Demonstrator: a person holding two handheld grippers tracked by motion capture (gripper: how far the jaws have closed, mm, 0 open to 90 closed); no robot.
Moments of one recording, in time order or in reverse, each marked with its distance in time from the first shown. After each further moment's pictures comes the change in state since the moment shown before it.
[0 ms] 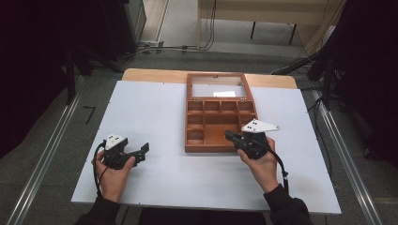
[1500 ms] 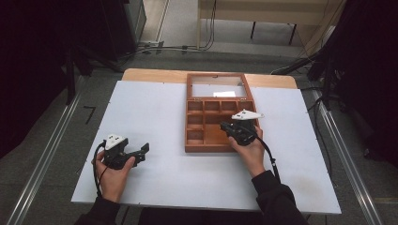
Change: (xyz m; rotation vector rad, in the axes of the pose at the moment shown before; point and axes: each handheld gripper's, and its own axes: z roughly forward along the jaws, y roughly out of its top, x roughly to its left) left arm 0.000 0.000 0.000 0.001 -0.006 -0.001; right arm -0.026 0.003 0.062 0.063 -0.072 0.060
